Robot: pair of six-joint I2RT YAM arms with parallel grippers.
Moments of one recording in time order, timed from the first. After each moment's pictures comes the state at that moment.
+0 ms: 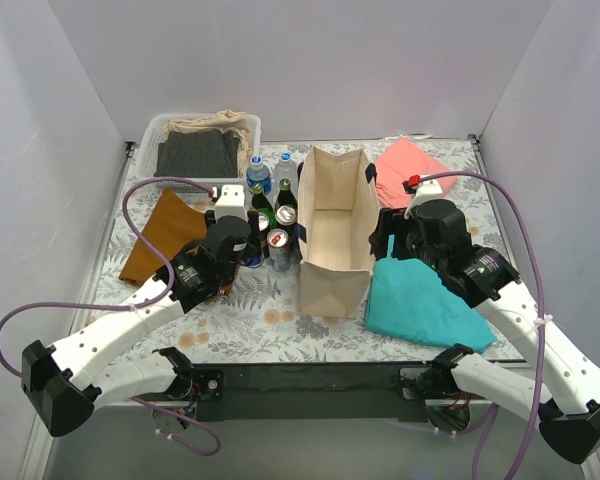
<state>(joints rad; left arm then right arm) -0.79 1.03 0.91 -0.38 -0.63 -0.38 0.62 0.91 1.02 -0.63 0.16 0.34</state>
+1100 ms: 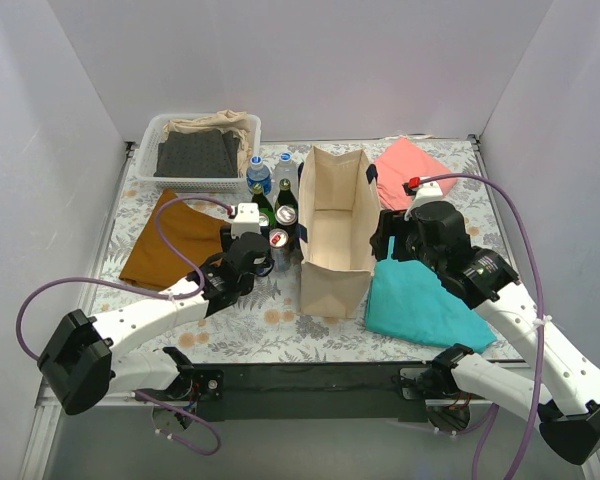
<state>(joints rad) -0.81 1.17 0.70 -0.07 -0.72 -0.39 0.62 0.91 1.00 -0.63 0.17 0.34</state>
